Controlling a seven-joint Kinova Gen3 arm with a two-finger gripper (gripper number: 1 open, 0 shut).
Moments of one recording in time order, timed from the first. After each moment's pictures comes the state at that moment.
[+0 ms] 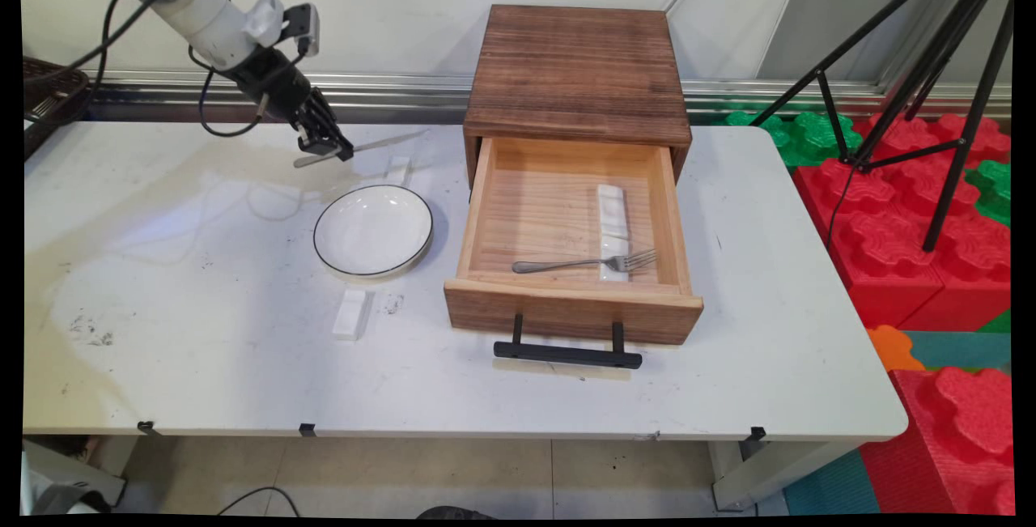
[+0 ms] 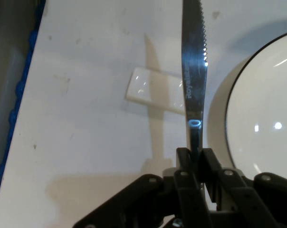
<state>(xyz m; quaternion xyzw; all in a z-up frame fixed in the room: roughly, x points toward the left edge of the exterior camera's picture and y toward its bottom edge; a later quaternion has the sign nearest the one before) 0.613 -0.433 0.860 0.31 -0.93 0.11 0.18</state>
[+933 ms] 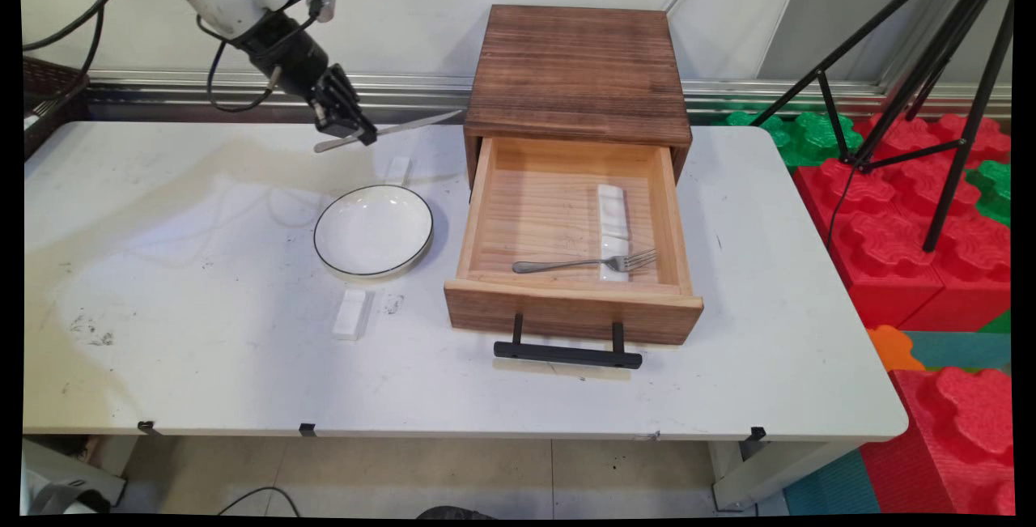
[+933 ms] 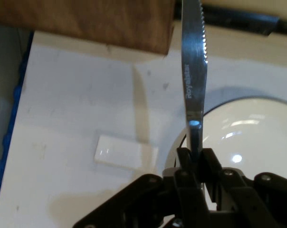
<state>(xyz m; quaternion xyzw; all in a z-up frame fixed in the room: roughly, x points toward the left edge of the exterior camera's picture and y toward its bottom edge) 0.564 -0.430 0.912 0.28 -0.93 0.10 0.21</state>
